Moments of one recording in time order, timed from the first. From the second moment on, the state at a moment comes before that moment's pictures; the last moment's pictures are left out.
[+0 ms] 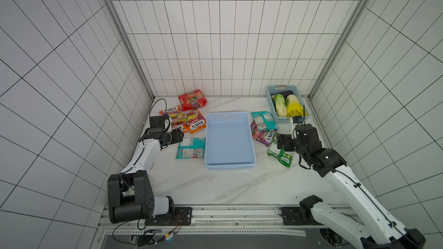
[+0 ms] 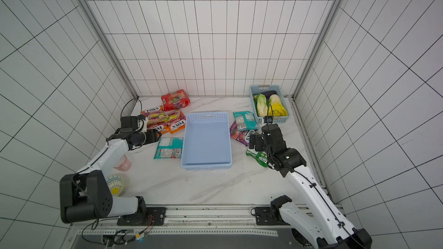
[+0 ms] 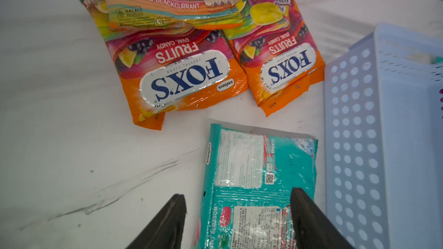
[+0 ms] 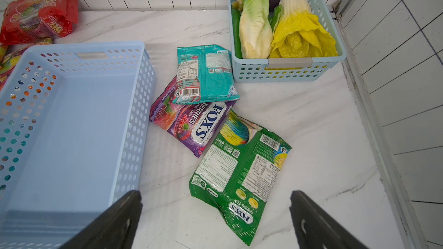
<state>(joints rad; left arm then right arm) 0.15 1.40 0.88 -0.47 0.24 -0.13 0.50 0.90 0.88 -0.66 0.26 0.24</state>
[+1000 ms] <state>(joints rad) 0.15 1.48 0.92 -0.54 0.28 -0.13 0.50 0.91 0.88 -0.67 0.26 0.24</state>
